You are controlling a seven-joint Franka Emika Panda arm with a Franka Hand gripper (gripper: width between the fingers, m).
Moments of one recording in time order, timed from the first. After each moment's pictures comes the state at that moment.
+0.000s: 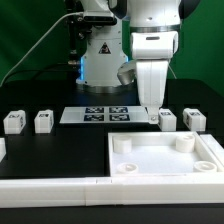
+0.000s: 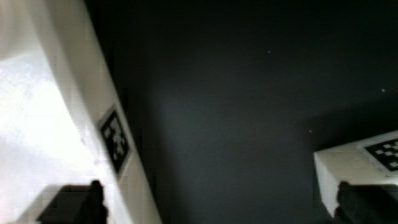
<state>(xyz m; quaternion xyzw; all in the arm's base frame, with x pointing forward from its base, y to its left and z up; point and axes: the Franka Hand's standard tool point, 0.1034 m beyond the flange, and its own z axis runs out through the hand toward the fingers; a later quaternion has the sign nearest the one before) 0.455 0.075 0.047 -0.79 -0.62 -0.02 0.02</state>
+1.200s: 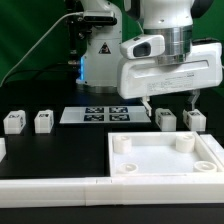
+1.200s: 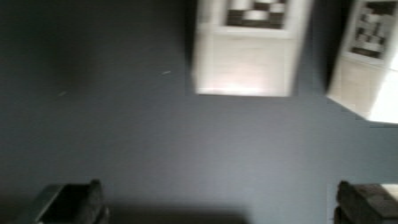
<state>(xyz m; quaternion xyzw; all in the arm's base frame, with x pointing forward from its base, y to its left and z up) 0.437 0.113 0.044 -1.00 -0.05 -0.01 0.04</state>
